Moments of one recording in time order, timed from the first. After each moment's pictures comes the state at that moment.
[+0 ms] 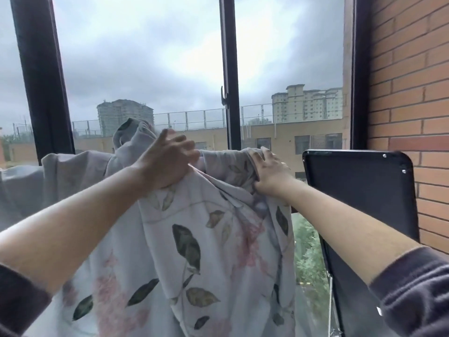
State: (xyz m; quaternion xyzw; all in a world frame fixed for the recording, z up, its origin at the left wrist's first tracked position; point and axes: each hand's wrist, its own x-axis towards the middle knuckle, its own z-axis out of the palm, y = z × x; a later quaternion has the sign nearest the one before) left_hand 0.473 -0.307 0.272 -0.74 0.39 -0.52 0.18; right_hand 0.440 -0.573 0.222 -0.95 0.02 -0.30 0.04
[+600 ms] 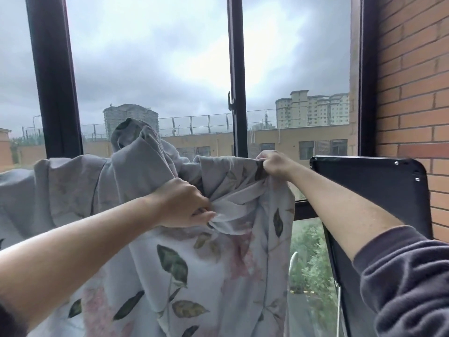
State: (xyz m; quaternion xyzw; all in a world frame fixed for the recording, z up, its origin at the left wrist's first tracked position) left_hand 0.469 -0.301 0.220 -0.75 0.50 -0.41 0.17; right_hand 0.466 -0.576 0.261 -0.93 0.03 -0.25 0.26
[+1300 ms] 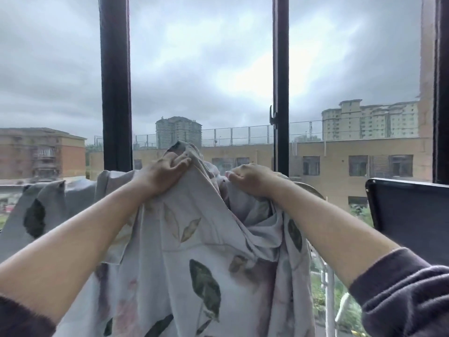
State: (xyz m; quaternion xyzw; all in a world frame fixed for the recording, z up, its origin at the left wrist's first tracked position) left_hand 0.506 -0.219 0.291 -0.93 0.09 -0.27 -0.24; right_hand 0.514 -0.464 0.288 -0.95 -0.20 -0.24 0.07
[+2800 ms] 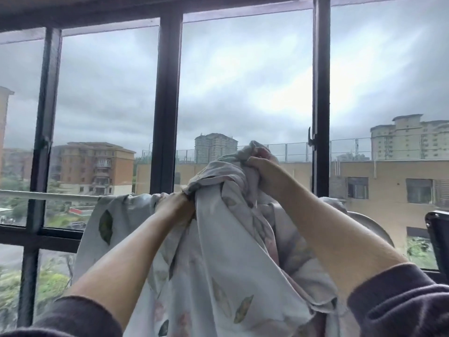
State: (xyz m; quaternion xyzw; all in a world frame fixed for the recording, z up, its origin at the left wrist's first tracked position) left_hand 0.485 -0.199 0.268 -0.95 -0.09 -0.29 -0.10; right_hand 0.523 -0.403 0.333 -0.57 -0.34 -0.12 0.74
